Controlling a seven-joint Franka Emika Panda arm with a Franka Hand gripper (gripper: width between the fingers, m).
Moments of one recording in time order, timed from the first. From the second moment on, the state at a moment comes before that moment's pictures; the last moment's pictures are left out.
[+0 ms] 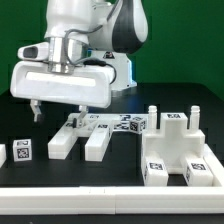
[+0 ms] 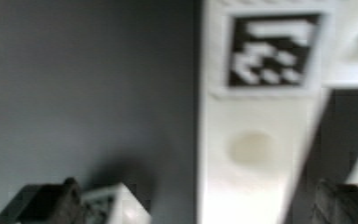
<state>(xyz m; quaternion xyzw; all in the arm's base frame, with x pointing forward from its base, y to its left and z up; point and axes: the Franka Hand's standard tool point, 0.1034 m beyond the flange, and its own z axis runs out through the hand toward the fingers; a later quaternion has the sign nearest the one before) 0.444 -0.115 0.046 0.98 -0.09 0.18 0.06</state>
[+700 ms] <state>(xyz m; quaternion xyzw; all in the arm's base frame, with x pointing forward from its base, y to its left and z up) 0.435 -0.101 0.044 0.98 -0.05 0.17 0.05</state>
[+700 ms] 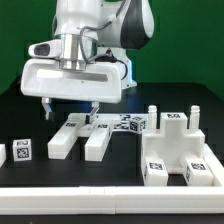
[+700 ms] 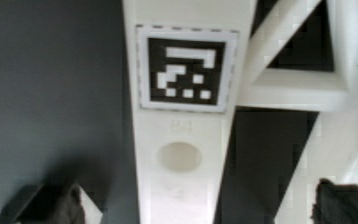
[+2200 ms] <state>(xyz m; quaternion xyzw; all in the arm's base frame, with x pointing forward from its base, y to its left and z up) 0.438 -0.094 0.002 0.99 -0.01 0.15 -0.01</state>
